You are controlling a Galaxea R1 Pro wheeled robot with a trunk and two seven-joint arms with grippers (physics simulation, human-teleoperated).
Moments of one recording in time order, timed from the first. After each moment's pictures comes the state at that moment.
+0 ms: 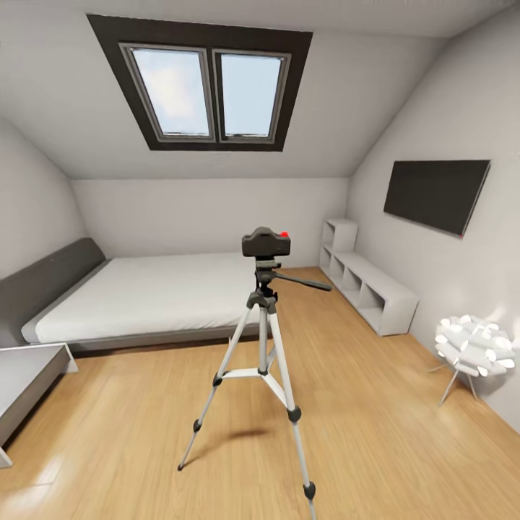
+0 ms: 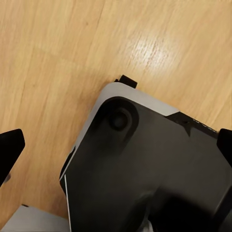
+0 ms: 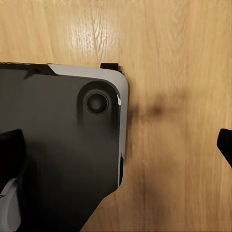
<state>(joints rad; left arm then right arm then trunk) -0.21 -0.01 -0.71 0.00 1.18 -0.05 0.17 -0.16 -0.10 -0.05 0.03 0.08 -0.08 0.11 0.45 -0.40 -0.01</state>
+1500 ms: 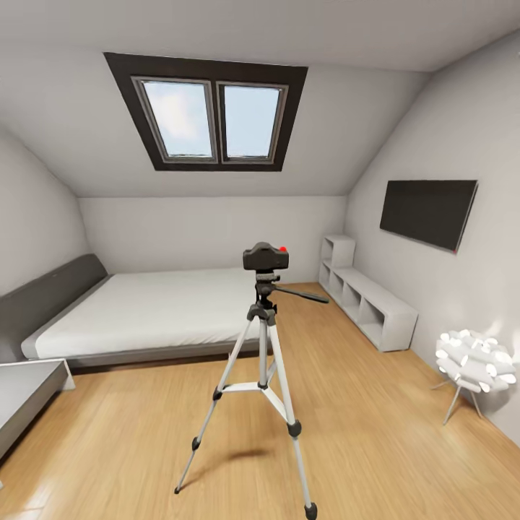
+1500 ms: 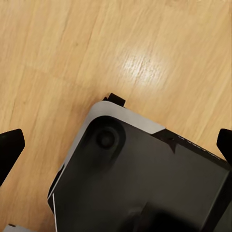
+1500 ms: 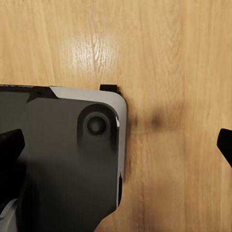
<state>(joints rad) -0.21 -0.02 -0.71 0.00 1.18 -0.05 0.17 -0.16 -0.10 -0.05 0.03 0.08 -0.08 0.11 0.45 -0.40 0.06</state>
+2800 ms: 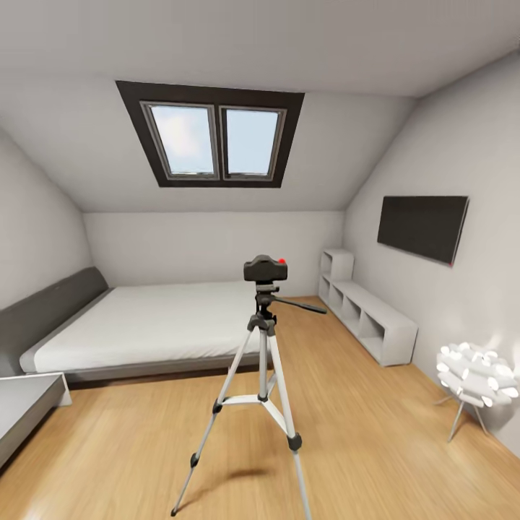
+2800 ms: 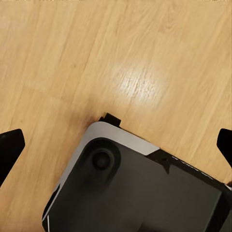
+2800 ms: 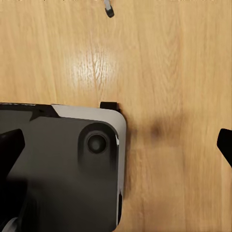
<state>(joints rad) -0.21 0.00 -0.70 -0.01 1.18 -0.05 0.17 -0.16 -0.10 -0.05 0.03 0.08 -0.08 0.11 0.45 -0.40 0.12</state>
